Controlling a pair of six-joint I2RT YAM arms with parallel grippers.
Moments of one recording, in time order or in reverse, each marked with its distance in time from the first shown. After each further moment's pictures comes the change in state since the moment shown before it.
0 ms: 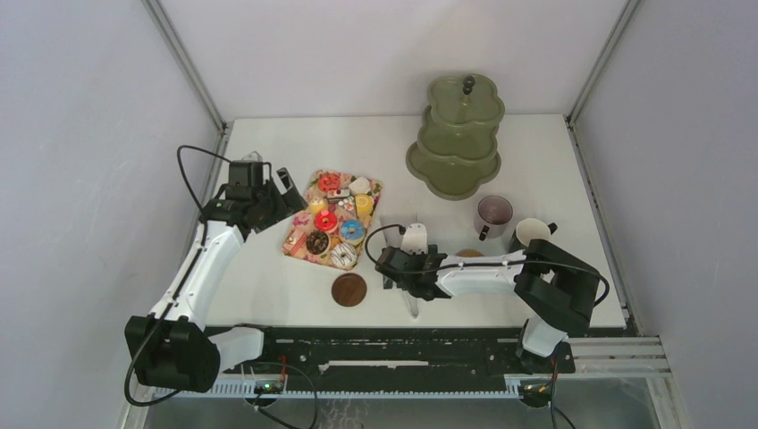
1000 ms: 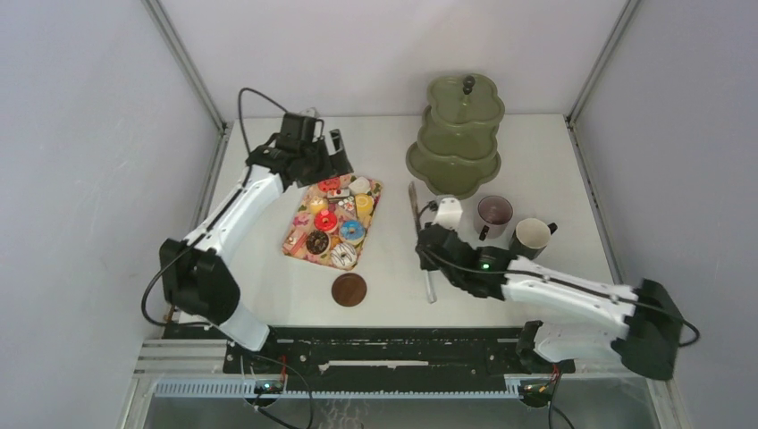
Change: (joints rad) left arm -0.212 0.351 0.398 -0.010 -0.008 0.029; right arm -0.063 -0.411 -0.037 -0.063 -0.006 -0.190
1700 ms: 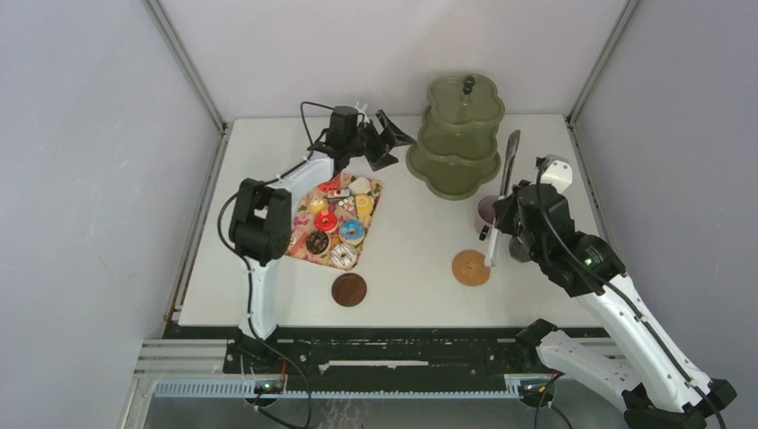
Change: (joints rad) left arm -0.079 0.563 0.250 0.637 0.489 -0.470; right arm -0.461 -0.409 0.261 -0.418 -0.049 -0.098
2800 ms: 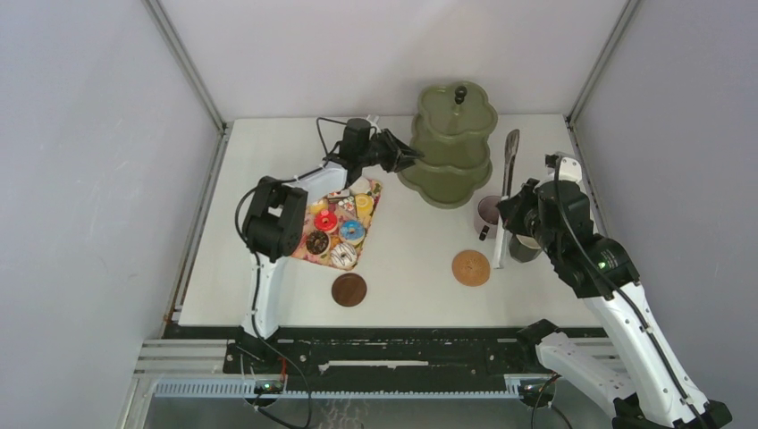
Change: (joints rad) left arm -0.054 0.168 0.034 0.224 0.071 -0.242; right arm -0.164 -0.033 0.043 -0.036 -0.209 -0.062
